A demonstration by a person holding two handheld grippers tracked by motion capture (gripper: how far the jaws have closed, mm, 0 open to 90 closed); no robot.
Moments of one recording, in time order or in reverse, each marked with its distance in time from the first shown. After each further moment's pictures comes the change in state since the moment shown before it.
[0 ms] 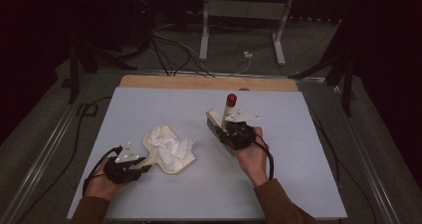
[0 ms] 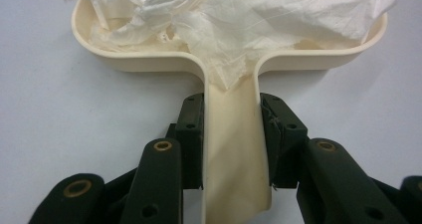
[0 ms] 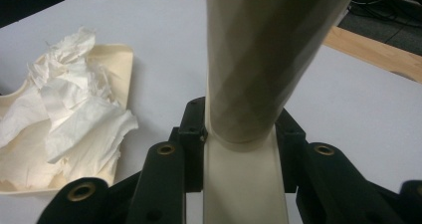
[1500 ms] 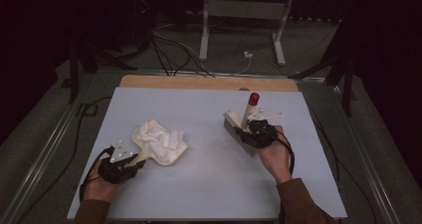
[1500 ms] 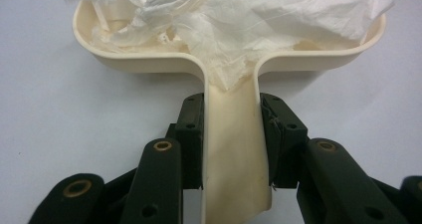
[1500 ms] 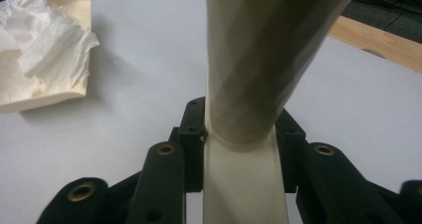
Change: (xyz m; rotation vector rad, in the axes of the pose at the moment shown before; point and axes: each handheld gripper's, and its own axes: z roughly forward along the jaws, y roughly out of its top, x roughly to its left) left arm 0.000 -0.004 -0.011 -0.031 0.142 -0.125; right arm -0.053 -0.018 -0.023 0.037 0.034 -0.001
